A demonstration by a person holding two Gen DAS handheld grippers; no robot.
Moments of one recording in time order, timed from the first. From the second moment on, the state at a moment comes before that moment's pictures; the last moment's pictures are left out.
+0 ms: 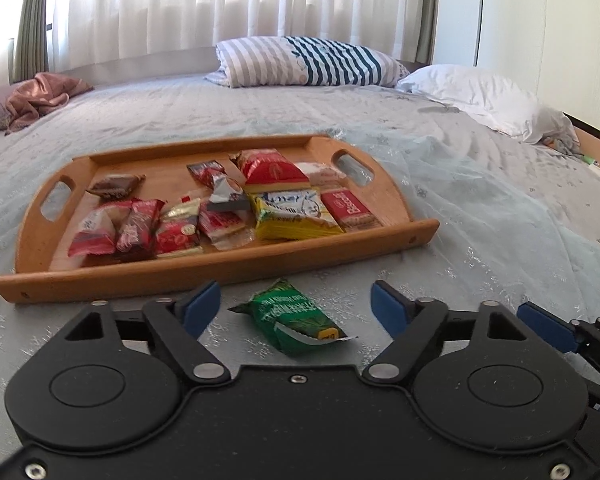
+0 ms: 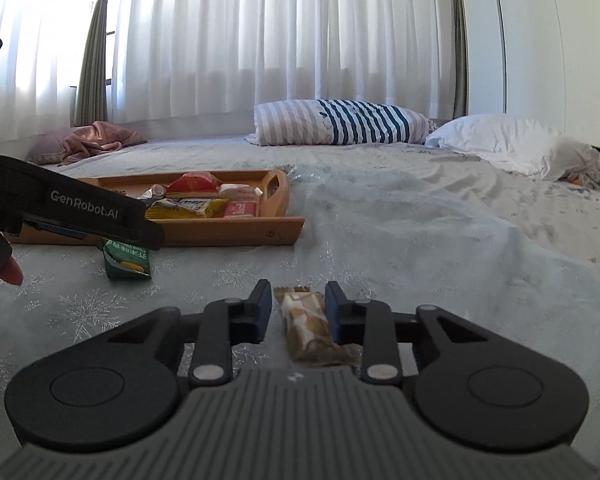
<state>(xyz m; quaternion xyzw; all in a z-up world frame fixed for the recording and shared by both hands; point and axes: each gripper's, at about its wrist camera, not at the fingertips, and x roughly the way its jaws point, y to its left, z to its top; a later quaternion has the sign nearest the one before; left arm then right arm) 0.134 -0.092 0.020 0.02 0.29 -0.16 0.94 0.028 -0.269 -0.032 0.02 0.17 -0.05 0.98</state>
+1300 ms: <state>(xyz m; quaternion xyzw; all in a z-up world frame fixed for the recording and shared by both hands) 0.128 -0.064 0.043 0.03 0.28 -0.14 0.95 0.020 -0.256 -0.004 0.02 0.16 -0.05 0.99</state>
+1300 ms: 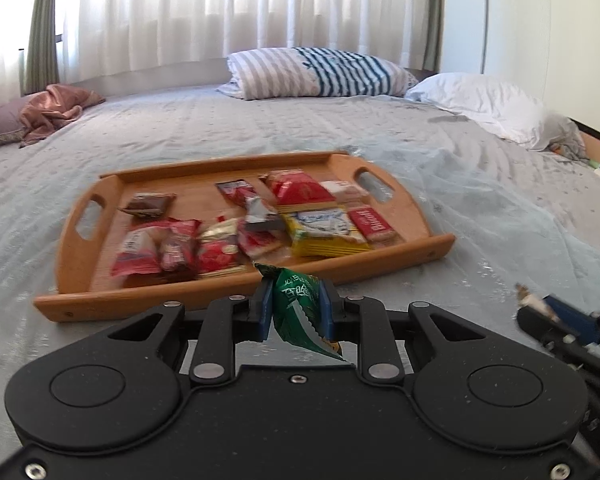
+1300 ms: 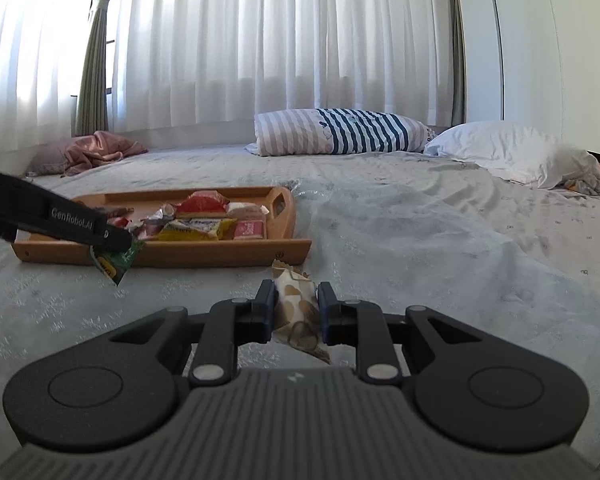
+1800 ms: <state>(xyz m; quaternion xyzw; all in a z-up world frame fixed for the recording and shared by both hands) 0.156 -0.012 0.061 -0.02 0.29 -0.11 0.95 0.077 -0.229 0.027 0.05 0.16 0.02 0.99</state>
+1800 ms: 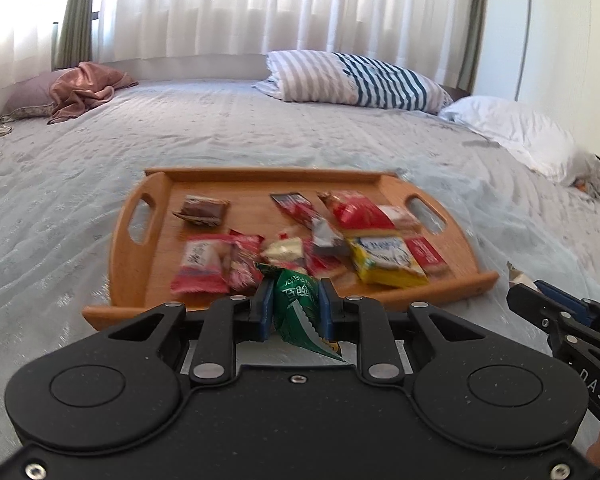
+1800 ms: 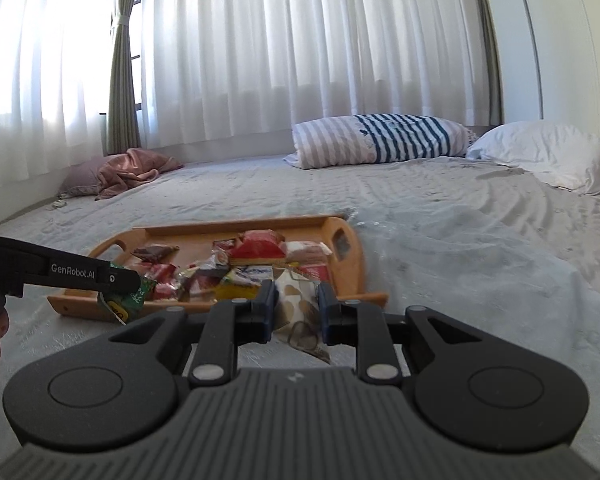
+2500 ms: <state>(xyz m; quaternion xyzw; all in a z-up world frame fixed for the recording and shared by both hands) 0.247 0.042 0.067 -0.08 0.29 -0.08 0.95 0.183 -0.223 0.044 0.09 0.18 0.05 0.98</state>
